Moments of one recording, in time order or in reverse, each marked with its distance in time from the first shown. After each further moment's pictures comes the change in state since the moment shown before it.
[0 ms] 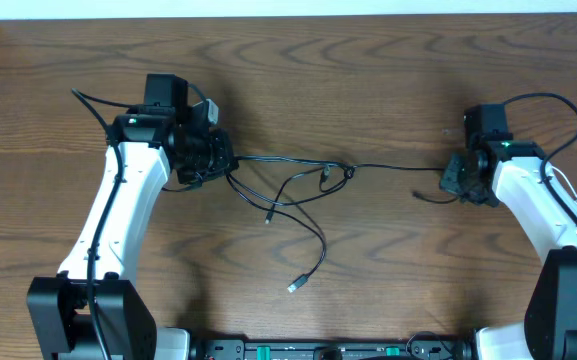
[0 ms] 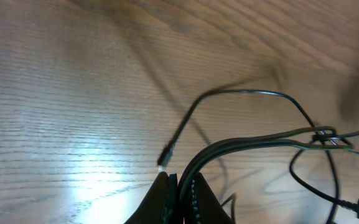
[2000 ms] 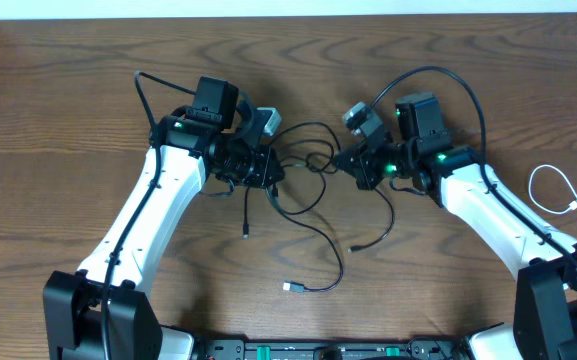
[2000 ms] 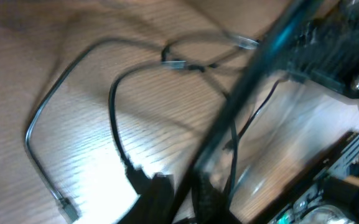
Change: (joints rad) left arm -0.208 0.000 0.001 0.019 0.105 0.272; right arm 0.317 0.000 -0.002 0.480 -0.785 -0.531
